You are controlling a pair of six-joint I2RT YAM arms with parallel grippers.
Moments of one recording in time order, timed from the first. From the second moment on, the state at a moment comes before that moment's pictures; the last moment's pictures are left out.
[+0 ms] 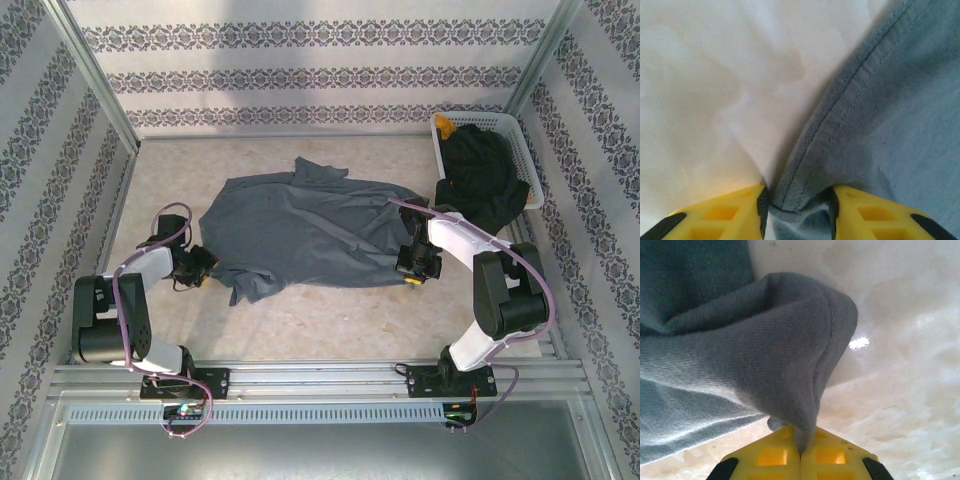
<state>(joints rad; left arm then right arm) 0.13 1.48 0.69 -0.45 0.27 -0.84 0.23 1.63 1.00 -0.99 -0.02 0.59</state>
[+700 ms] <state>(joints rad) 0.12 1.07 0.86 -0.30 0.16 -1.01 0.26 1.45 1.33 -0.69 -0.06 0.59</state>
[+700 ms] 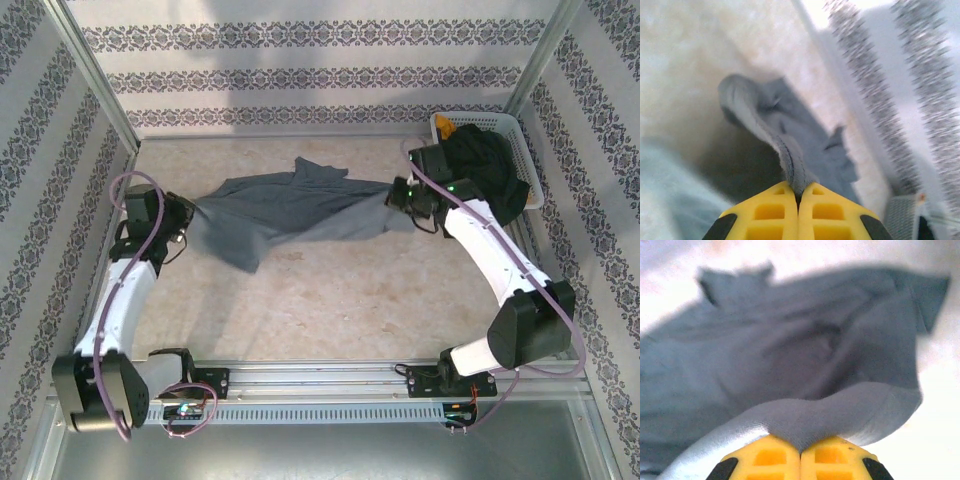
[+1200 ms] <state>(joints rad) 0.12 0.62 1.16 -0.44 -0.13 -1.06 0.28 0.86 1.31 -0.55 0.04 0.59</state>
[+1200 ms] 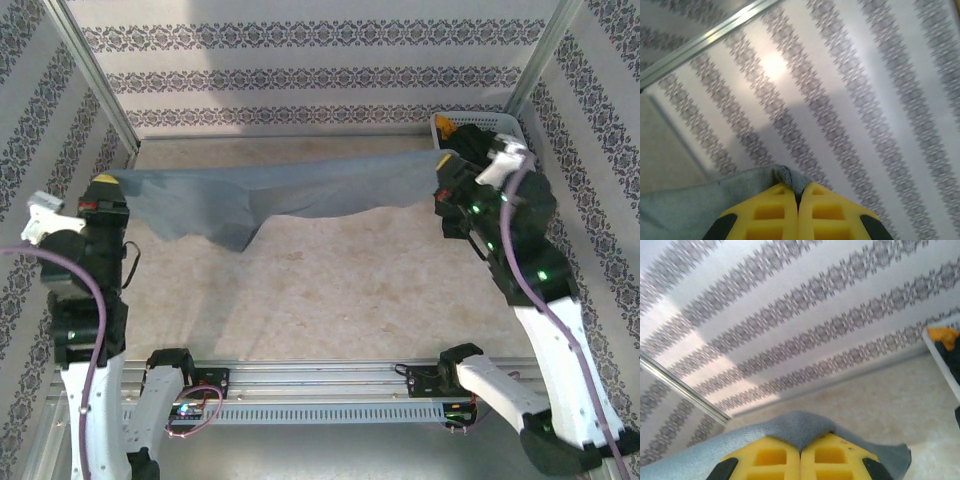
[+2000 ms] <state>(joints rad) 0.24 1.61 1.45 -0.25 0.24 -1.16 0.17 1.84 1.85 -0.28 -0.25 0.74</state>
